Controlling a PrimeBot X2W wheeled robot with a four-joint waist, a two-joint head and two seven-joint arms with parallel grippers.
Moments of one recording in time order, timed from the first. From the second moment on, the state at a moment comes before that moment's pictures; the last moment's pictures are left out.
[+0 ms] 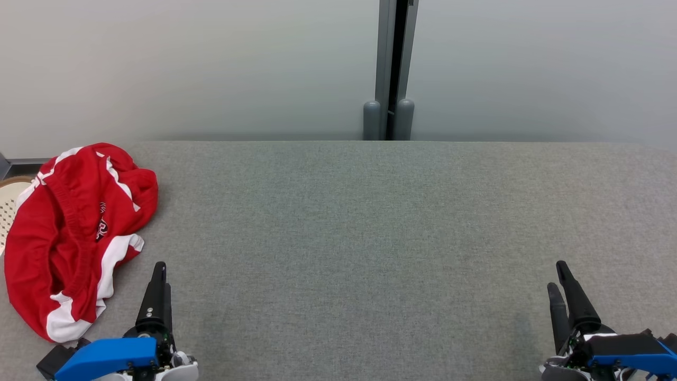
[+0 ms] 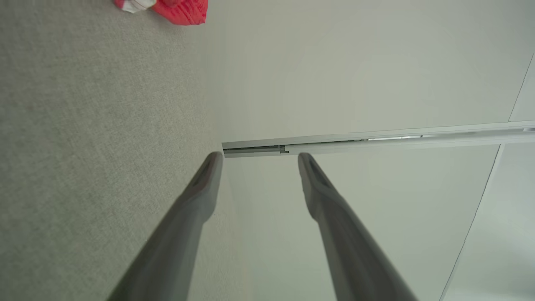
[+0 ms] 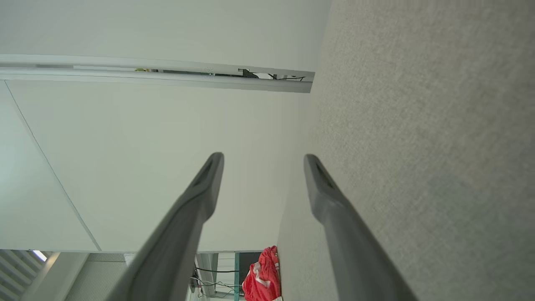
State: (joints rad) left arm -0.04 0.04 0.06 0.26 -1.52 -0.13 0.04; right arm -0.05 -0.04 -0.09 0.30 1.53 0.13 0.05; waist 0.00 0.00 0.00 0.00
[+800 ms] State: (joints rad) left arm -0.02 0.04 -0.01 0.17 -0.93 -0.07 -0.06; right arm -0.03 -0.04 -0.06 0.20 0.96 0.13 -0.06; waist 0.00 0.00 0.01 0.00
